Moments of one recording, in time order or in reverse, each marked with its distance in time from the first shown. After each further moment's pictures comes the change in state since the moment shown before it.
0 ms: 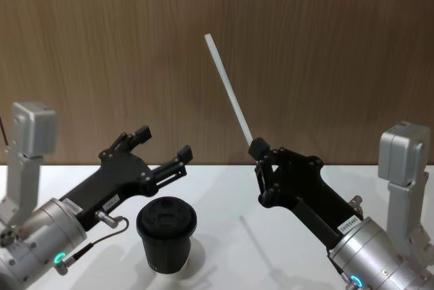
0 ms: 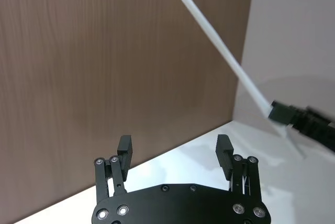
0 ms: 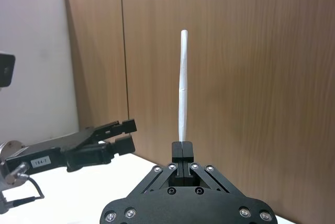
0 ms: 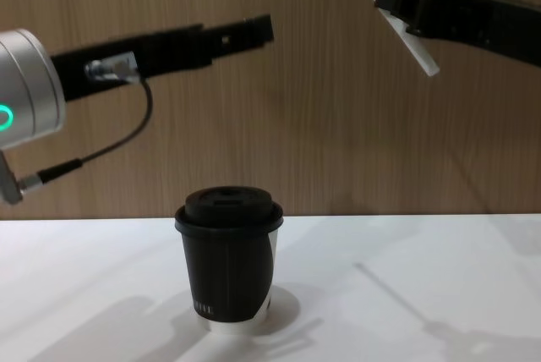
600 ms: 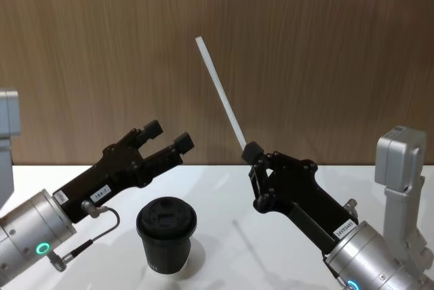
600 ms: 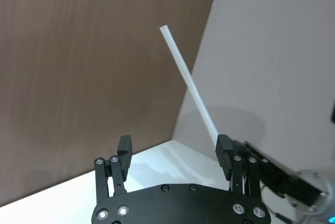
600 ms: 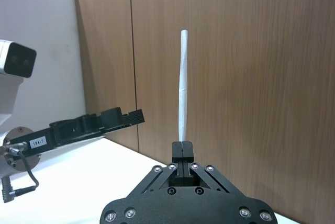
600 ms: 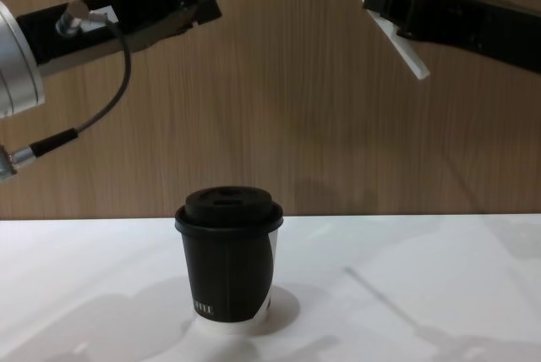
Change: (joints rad) left arm -0.030 -0.002 -0.045 0.046 -0.289 0.090 -0.210; right arm -0.001 0.013 -0.016 0.003 0.019 -0.015 0.014
